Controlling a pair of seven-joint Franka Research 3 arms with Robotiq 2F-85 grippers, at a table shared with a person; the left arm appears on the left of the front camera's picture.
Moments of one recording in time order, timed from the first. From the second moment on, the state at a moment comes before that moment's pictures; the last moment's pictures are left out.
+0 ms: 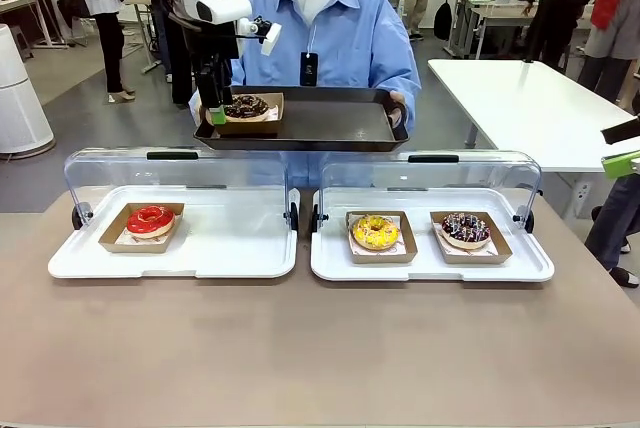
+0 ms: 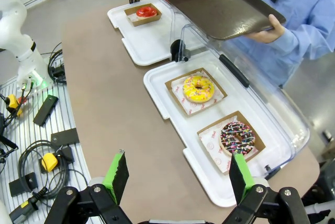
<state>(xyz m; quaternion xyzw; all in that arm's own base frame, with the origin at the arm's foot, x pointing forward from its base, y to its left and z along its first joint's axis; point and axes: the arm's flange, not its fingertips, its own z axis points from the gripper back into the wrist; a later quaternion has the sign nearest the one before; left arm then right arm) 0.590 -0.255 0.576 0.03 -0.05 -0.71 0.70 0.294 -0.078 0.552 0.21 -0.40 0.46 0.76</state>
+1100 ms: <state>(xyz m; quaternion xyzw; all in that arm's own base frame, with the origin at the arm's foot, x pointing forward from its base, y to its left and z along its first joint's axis) 0.548 -0.241 0.585 0.01 -0.04 -0.73 0.68 0.294 -0.078 0.552 0.21 -0.40 0.46 0.76</state>
